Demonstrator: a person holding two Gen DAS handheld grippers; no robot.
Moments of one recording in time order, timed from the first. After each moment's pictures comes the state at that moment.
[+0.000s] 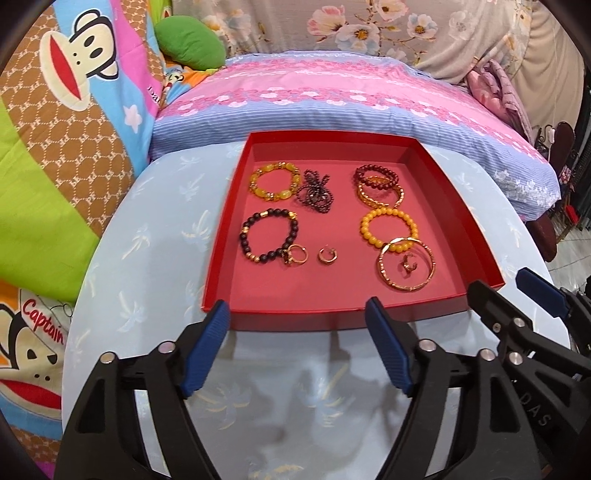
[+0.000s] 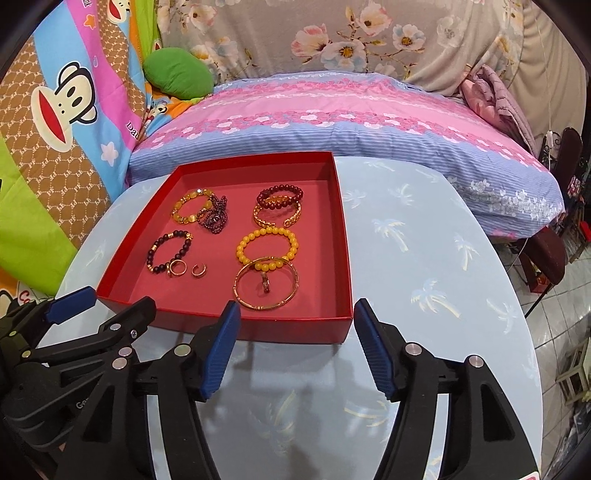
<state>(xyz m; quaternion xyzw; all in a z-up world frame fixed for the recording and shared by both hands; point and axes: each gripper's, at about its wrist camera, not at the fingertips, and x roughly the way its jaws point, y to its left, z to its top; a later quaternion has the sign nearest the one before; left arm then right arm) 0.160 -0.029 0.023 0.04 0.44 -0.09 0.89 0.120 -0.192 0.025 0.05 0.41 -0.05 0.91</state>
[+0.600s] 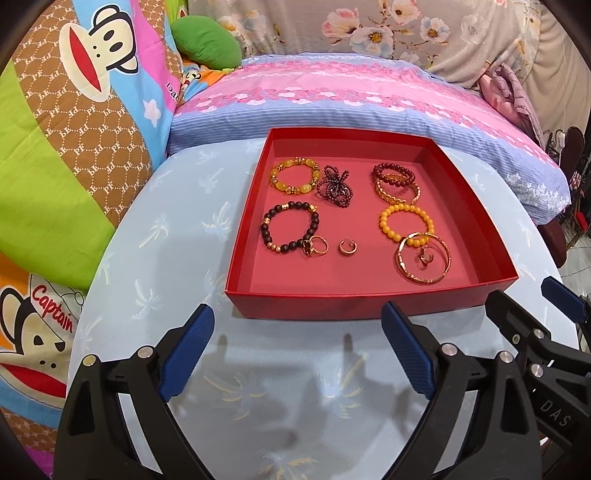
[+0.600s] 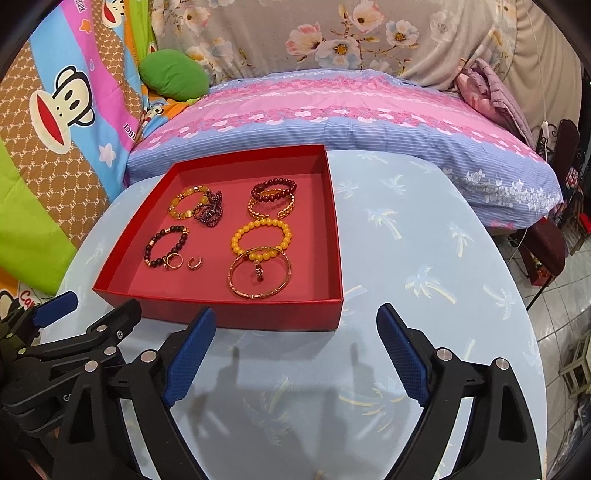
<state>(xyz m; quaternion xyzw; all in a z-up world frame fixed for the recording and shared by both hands) 0.152 -0.018 0.019 0.04 0.43 -0.06 0.90 0.110 -0.196 0.021 0.06 0.41 -0.05 0.91</state>
